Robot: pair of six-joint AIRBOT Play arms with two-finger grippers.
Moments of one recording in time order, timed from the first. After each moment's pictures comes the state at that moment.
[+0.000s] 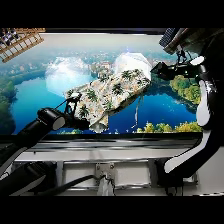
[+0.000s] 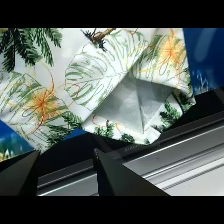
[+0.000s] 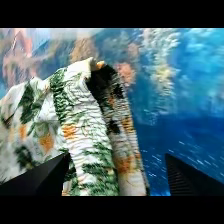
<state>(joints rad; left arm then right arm) -0.63 -1.01 0.73 1.47 -0.98 -1.89 -0.26 -1.89 1.71 -0.77 1.19 1.21</state>
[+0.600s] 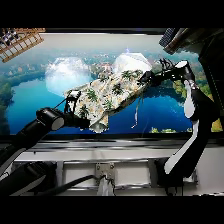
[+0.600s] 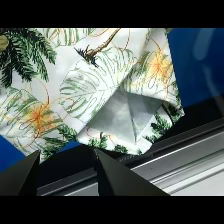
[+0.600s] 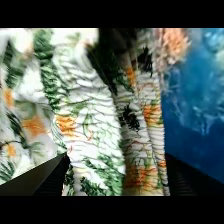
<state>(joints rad) -0.63 -1.00 0.73 1.47 -0.93 -1.89 -0.19 -2.09 1.82 -0.76 1.35 1.18</state>
